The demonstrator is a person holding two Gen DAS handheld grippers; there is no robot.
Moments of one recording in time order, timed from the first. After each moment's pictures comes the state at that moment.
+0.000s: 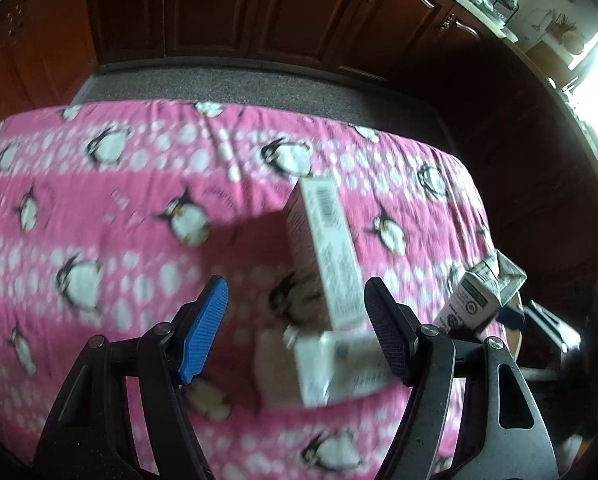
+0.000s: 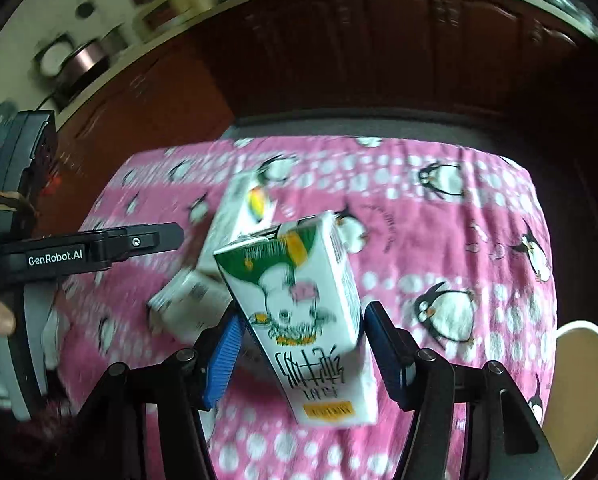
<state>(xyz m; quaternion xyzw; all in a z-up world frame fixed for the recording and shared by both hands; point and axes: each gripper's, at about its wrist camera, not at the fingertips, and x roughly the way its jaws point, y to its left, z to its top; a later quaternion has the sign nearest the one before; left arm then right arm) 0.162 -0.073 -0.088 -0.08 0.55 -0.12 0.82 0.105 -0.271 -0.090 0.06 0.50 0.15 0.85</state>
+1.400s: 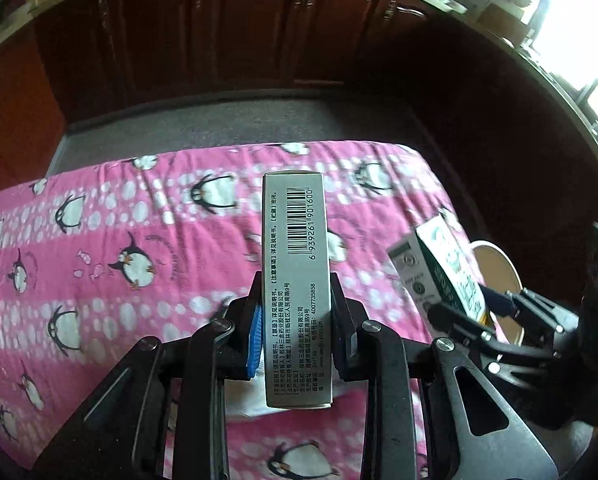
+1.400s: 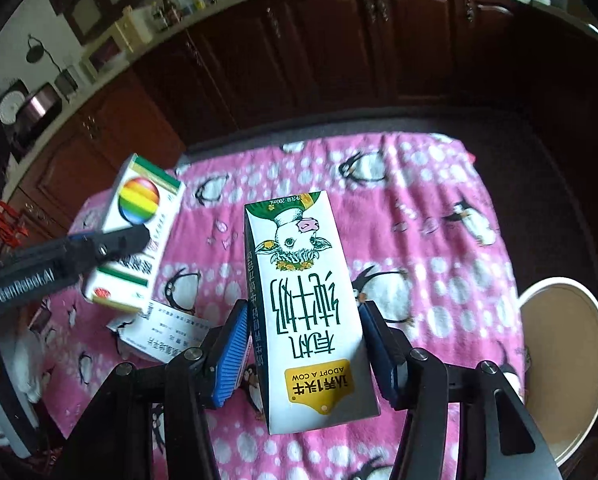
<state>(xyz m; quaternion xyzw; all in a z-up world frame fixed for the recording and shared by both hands) 0.133 -0.121 -0.049 0.00 0.50 -0.18 0.85 0.078 -0.322 -0.085 0.10 0.48 0.08 0.87</state>
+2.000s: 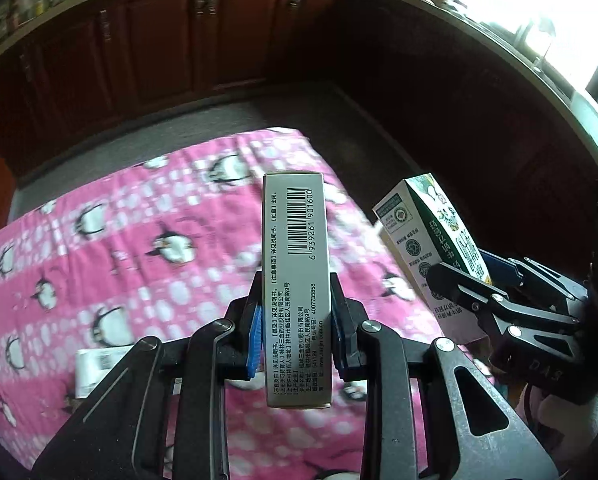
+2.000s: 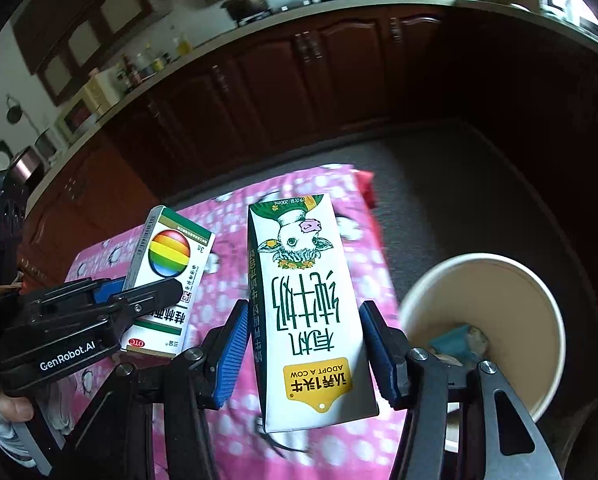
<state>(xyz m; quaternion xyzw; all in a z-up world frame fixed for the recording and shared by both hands) 0.081 -0.253 -0.042 0.06 0.48 -0.29 0.82 0.002 -0.420 -0.048 0.16 0.43 0.00 0.89</state>
